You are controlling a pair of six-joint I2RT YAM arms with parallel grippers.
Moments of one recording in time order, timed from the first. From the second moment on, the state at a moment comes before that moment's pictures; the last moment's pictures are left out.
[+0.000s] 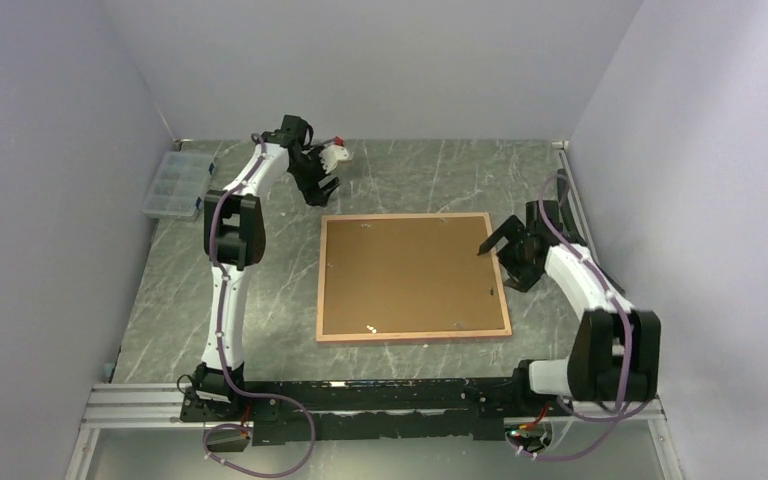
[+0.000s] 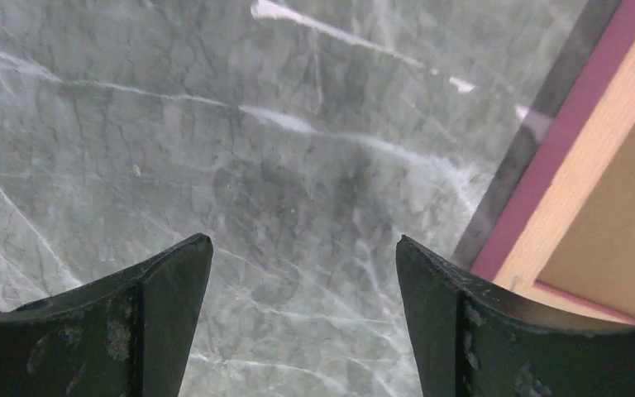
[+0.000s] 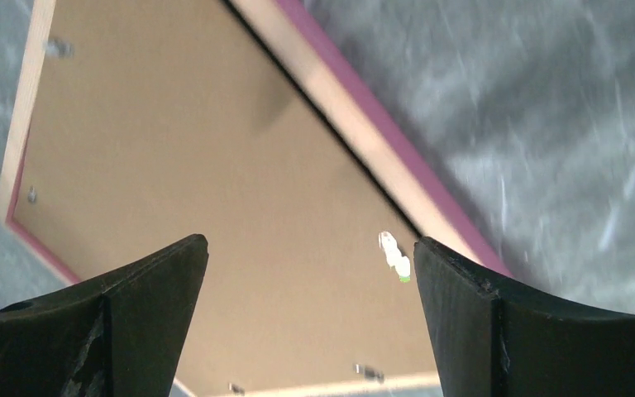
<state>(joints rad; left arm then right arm) -0.19 2.49 2.24 -0.88 0.43 0.95 -0.03 1.36 0.82 -0.55 -0.10 0.82</state>
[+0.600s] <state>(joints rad) -0.19 2.49 2.21 -0.80 0.62 0.71 0.10 0.92 0.50 -0.96 -0.35 0.88</state>
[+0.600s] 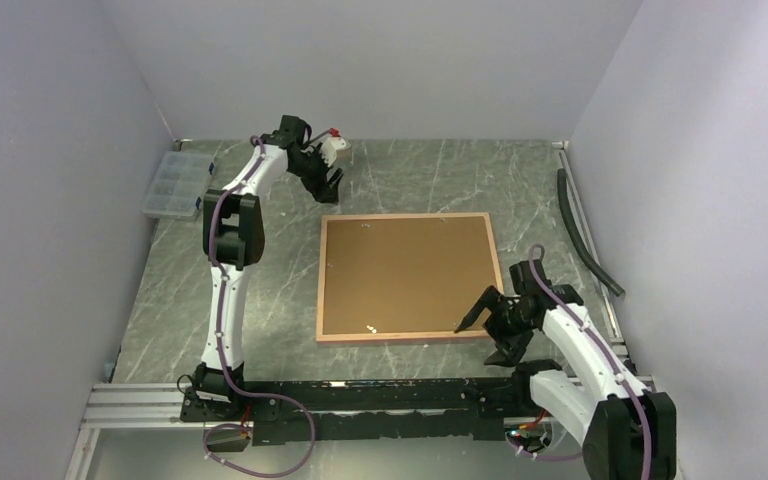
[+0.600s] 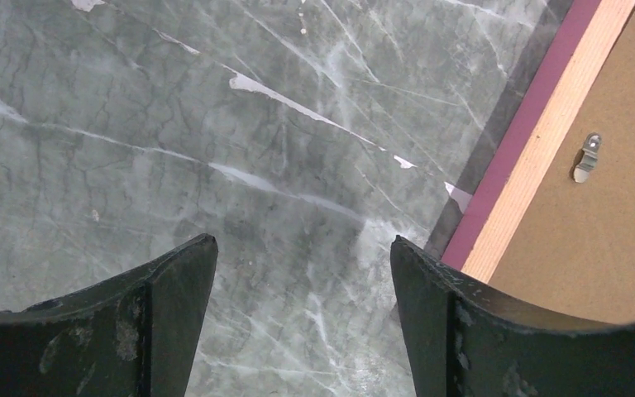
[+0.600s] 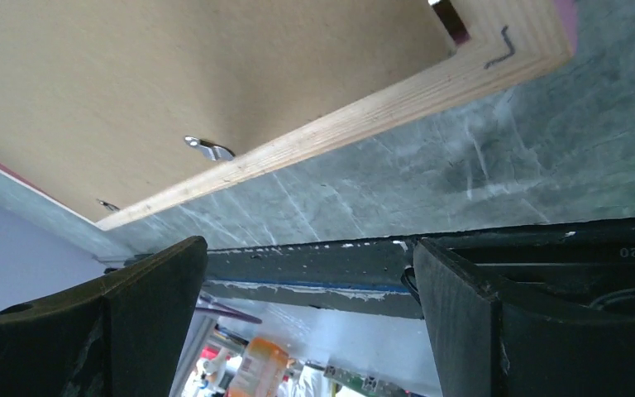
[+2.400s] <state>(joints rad) -0.09 2.20 1.61 -1.39 0.81 1.07 0.06 1.91 1.32 -0.41 -0.21 0.87</state>
